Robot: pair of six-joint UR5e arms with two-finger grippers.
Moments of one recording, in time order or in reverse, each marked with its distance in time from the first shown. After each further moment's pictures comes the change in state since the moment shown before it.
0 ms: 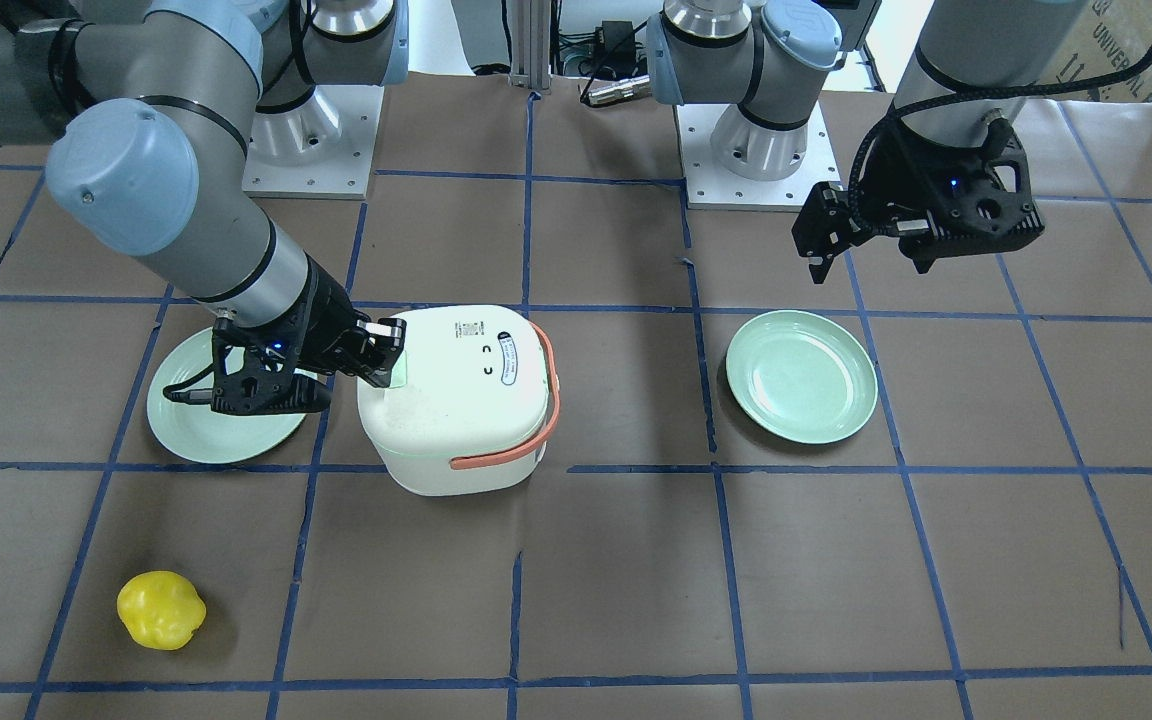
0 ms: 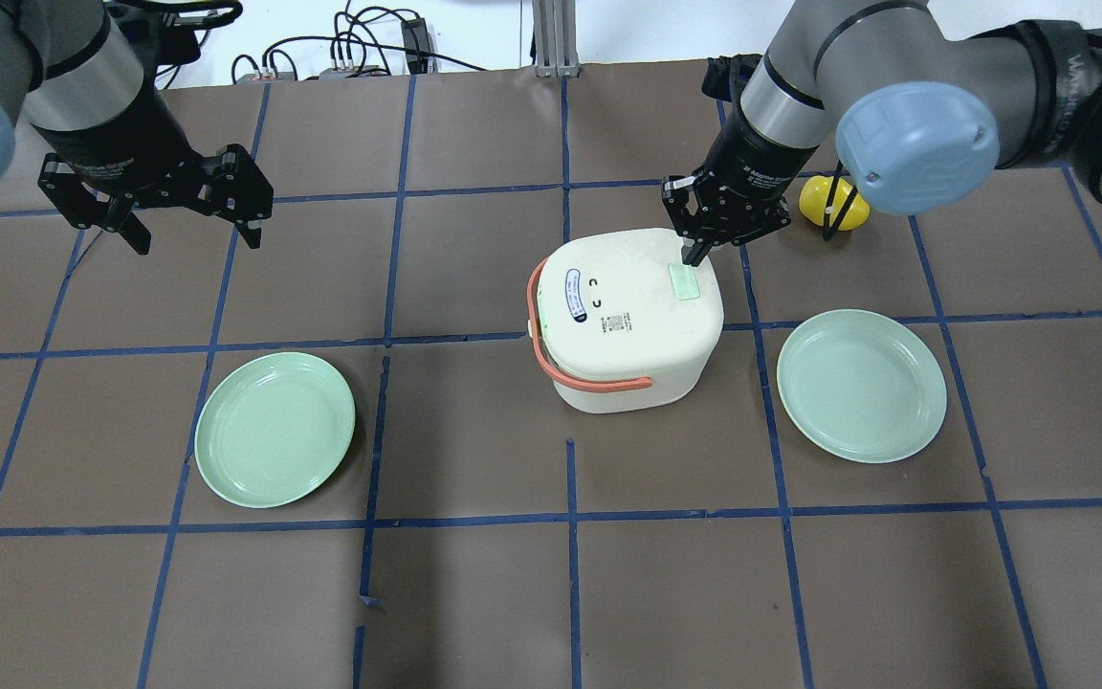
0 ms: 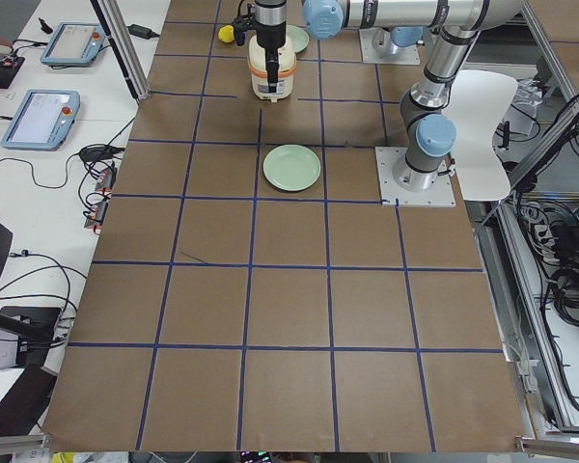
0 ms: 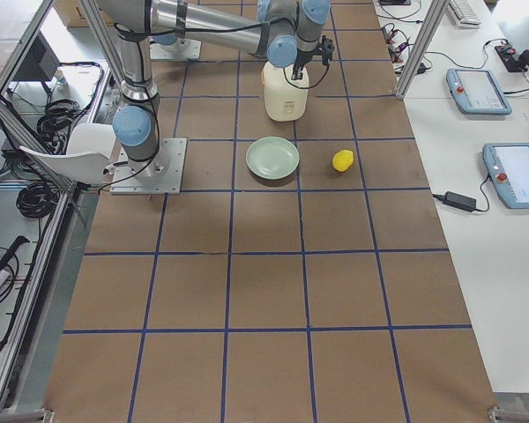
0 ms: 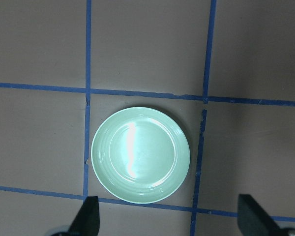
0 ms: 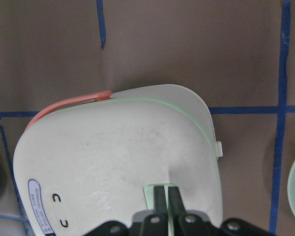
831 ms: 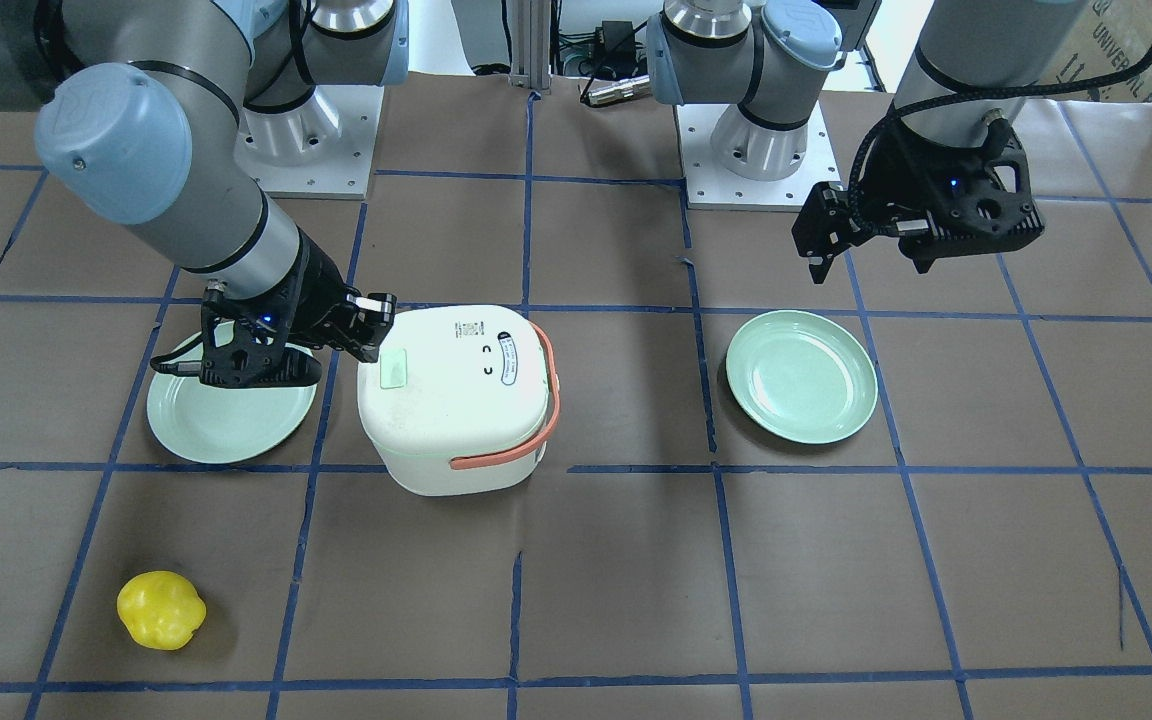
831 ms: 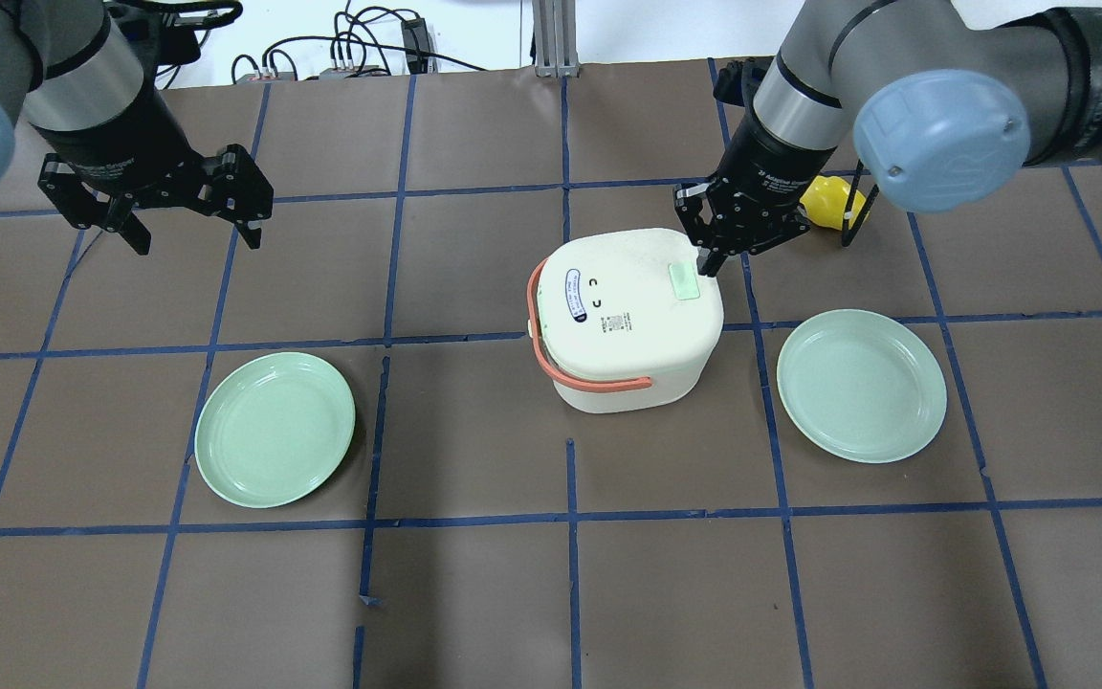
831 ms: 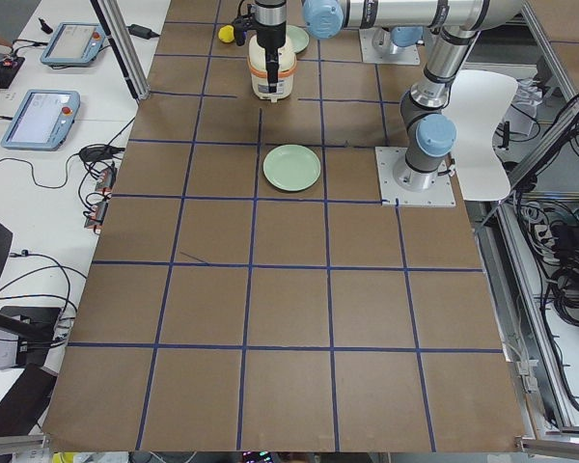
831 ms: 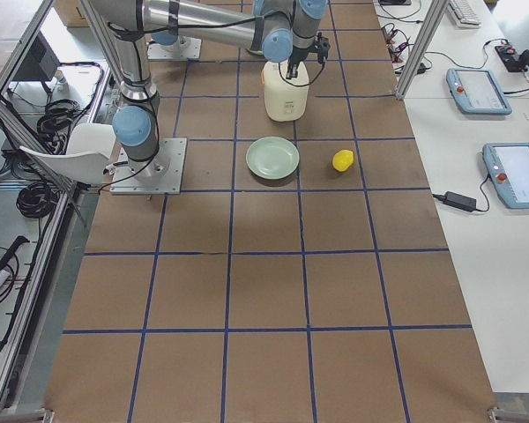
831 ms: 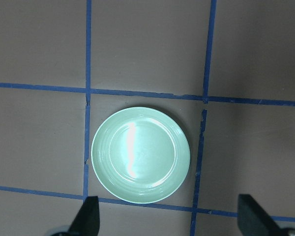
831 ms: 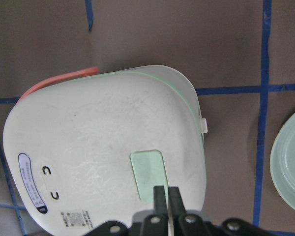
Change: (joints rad) left arm 0.000 0.000 0.000 0.000 0.000 0.000; right arm -0.002 -0.036 0.002 0.061 -0.034 0.000
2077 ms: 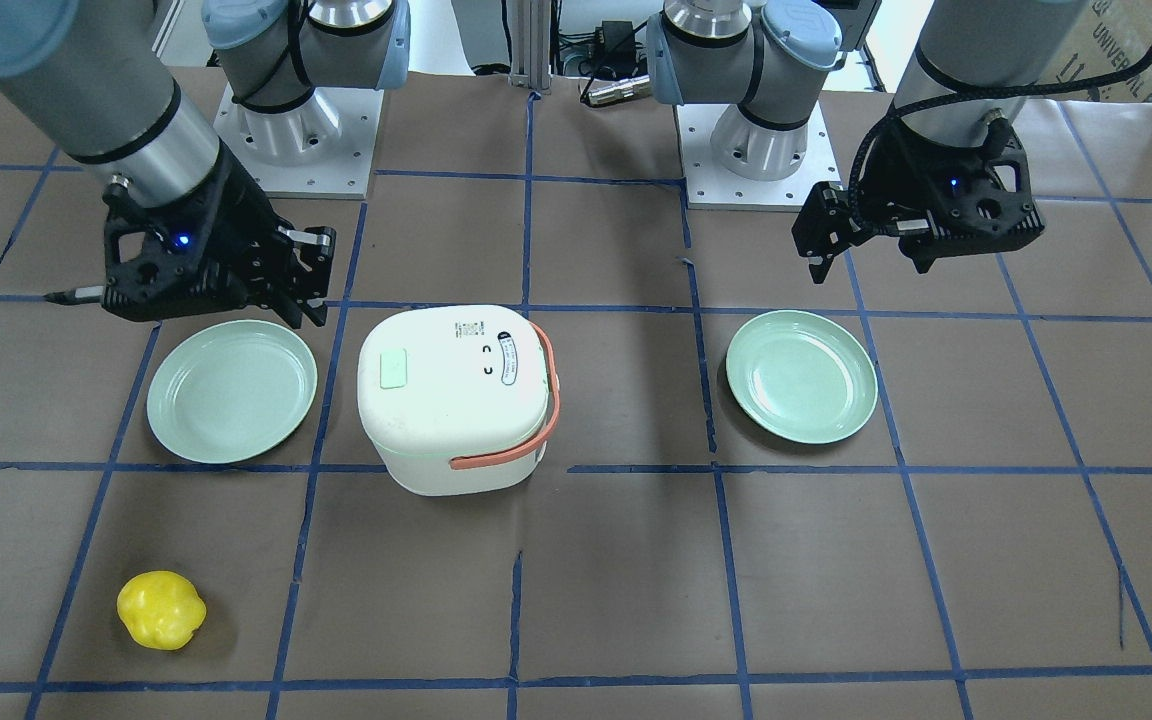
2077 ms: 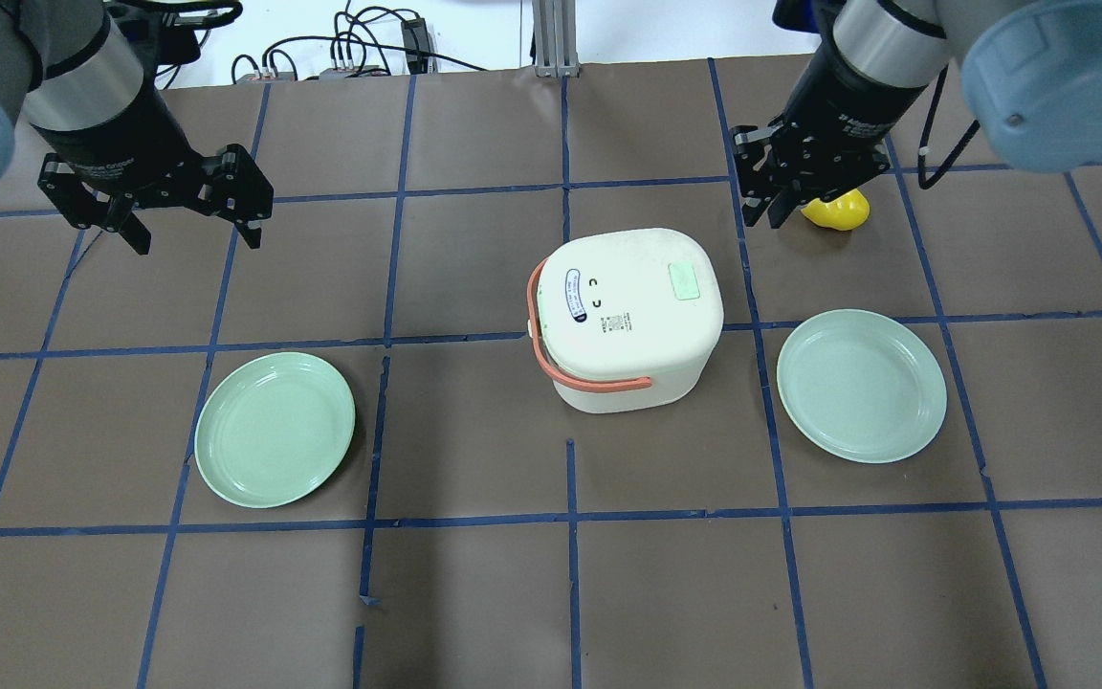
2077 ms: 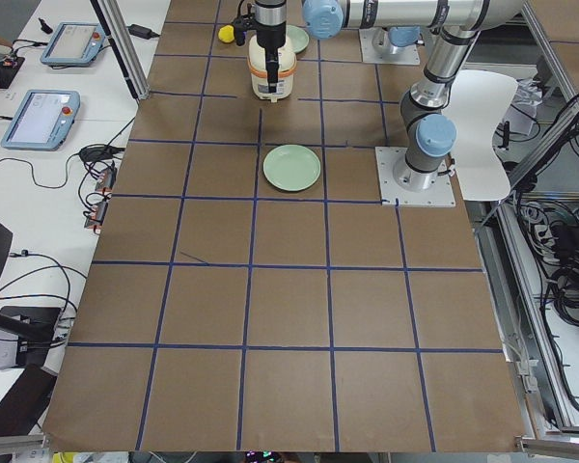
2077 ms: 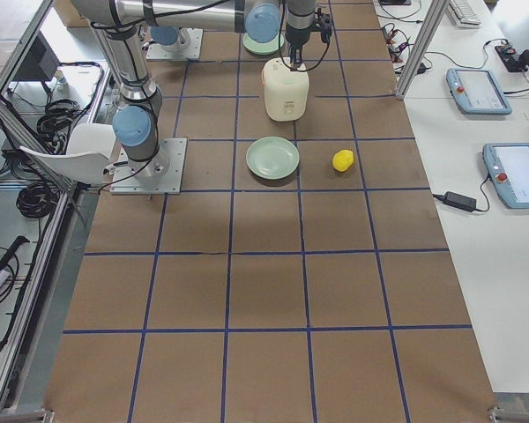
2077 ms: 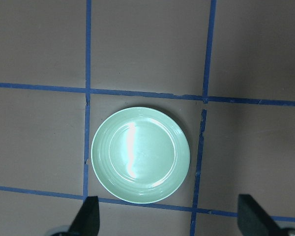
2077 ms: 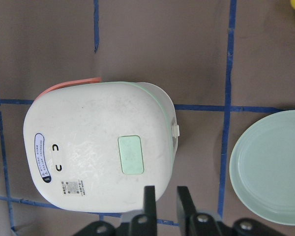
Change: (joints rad) left arm 0.000 0.000 0.000 0.000 -0.001 0.000; right arm -0.046 -0.088 -0.049 0.065 -0.022 -0.107
